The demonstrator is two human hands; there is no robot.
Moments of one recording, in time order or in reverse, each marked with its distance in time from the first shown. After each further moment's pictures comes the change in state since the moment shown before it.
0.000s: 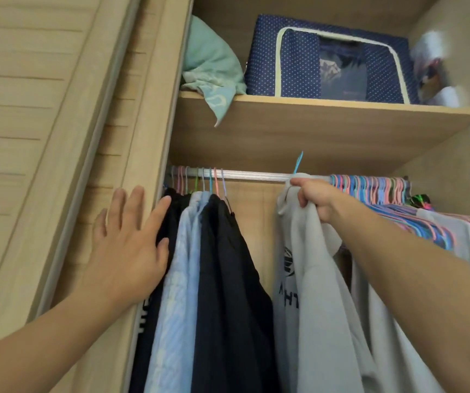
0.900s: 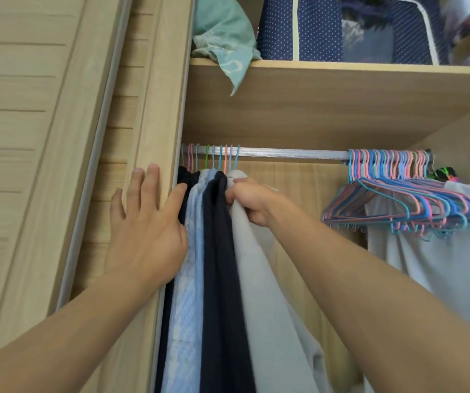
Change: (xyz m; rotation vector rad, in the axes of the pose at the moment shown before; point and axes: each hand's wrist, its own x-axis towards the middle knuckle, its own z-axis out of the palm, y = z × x) left_hand -0.007 0.005 -0.004 -0.079 -0.012 -0.004; right_hand -0.035 0.011 0.151 0.071 -0.326 -0.030
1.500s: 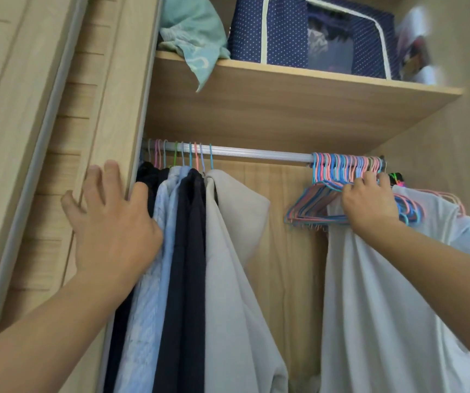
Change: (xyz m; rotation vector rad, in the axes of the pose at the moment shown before) left_hand 0.001 0.028 0.010 0.083 0.093 -0.130; right_hand -0.065 0.064 -0.241 -2.134 0.819 0.002
